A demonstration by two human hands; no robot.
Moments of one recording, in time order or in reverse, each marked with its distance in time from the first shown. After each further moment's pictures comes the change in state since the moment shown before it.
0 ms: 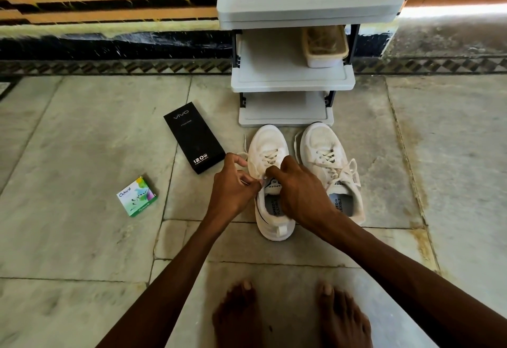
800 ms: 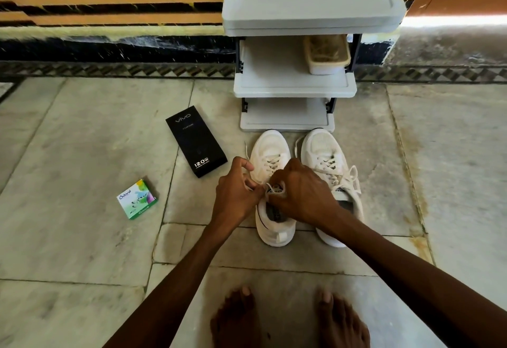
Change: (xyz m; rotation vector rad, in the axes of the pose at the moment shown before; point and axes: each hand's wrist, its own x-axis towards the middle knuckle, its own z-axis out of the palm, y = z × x) left_hand -0.003 0.009 0.003 0.135 0.028 0.031; right_hand 0.008 0.001 -0.015 0.119 -0.053 0.110
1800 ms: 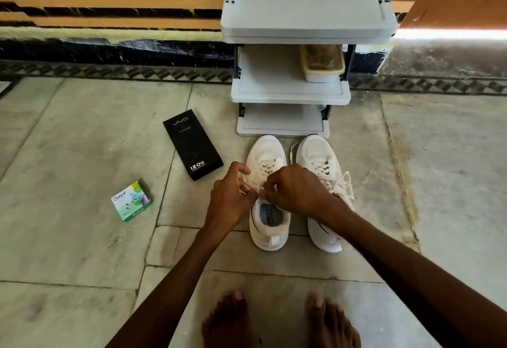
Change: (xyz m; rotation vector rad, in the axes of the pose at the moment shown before) left_hand -0.003 0.000 -0.001 0.000 -0.028 0.000; right_hand 0.019 0.007 -0.011 -0.066 -0.046 -0.178
